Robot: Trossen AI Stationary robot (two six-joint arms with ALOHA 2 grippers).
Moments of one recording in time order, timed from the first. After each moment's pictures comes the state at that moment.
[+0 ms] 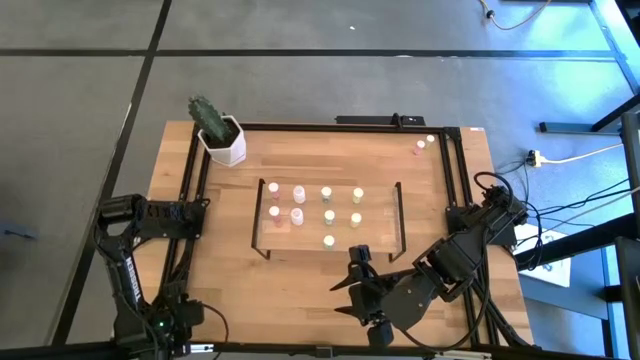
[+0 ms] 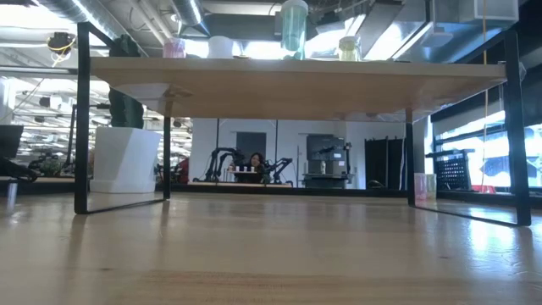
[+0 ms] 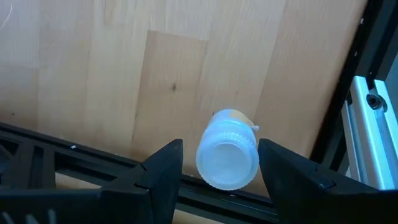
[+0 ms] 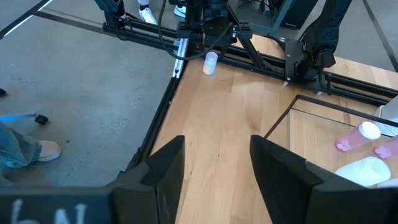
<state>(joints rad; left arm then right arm) -1.37 1.81 1.26 -1.12 -0.18 -1.62 0.68 1.86 2.09 -0.89 0.41 0.17</state>
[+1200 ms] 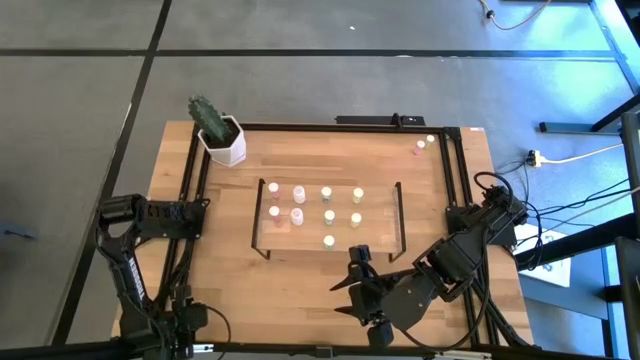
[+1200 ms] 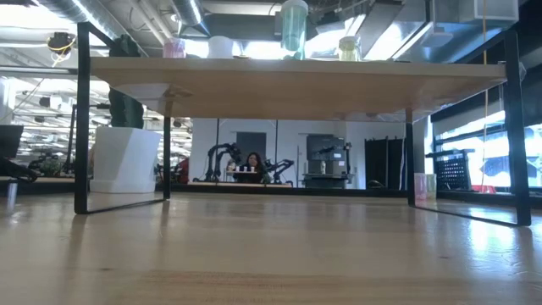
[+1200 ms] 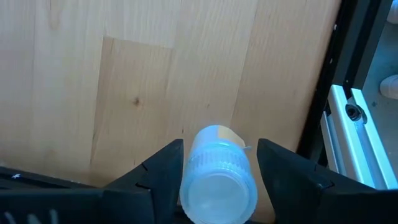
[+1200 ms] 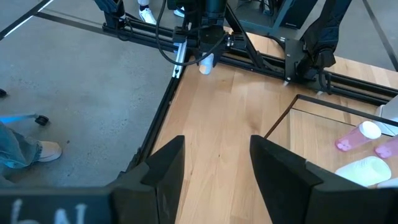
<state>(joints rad) -1.36 1.81 1.18 -0.94 -0.21 -1.59 0.68 1.86 2.09 -0.89 0.41 0.18</state>
